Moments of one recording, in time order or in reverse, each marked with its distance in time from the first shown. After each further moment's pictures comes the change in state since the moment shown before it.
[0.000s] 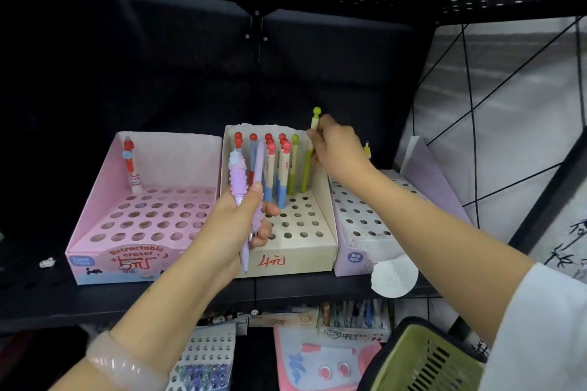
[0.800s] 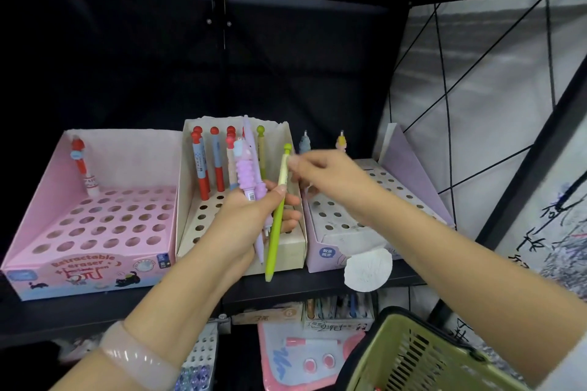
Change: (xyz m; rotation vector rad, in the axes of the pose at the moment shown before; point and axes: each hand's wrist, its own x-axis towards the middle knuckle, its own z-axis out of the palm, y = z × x) left_hand 0.008 -0.015 0.050 -0.058 -0.138 0.012; right_hand -0.057 0.026 -0.019 0.526 -0.282 0.137
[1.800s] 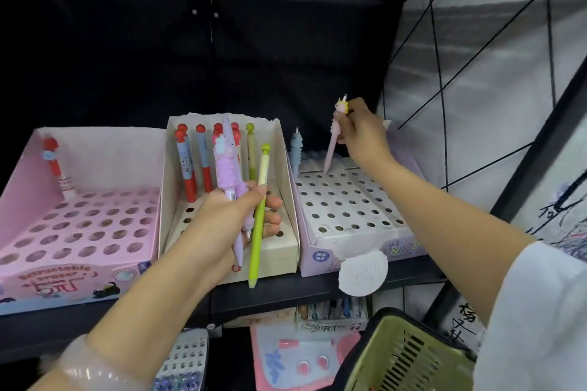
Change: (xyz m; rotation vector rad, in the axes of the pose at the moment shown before) left_hand 0.003 0.003 -0.011 -0.008 0.031 -0.048; right_hand 0.067 0.050 -0.058 -0.298 0.472 -0.065
